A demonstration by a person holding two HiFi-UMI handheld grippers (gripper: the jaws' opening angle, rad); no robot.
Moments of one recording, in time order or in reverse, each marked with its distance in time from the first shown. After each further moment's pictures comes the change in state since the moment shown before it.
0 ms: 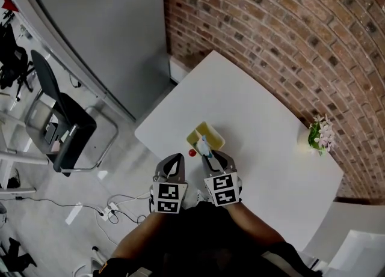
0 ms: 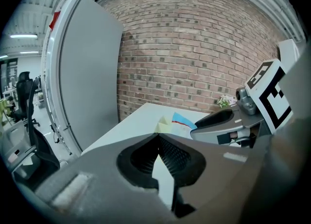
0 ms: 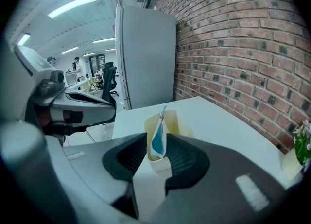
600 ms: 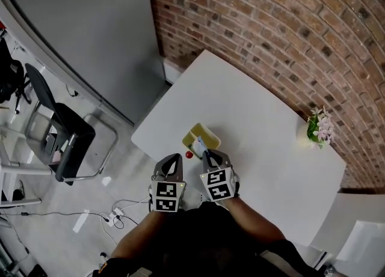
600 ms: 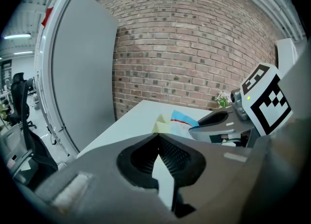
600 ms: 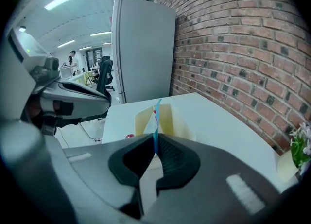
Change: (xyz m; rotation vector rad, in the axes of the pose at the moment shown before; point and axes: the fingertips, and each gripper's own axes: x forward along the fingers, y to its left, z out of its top) left arm 0.016 -0.004 -0.002 0.027 0.044 -0.035; right arm 0.020 -0.015 -0.014 -0.015 0.048 -0.039
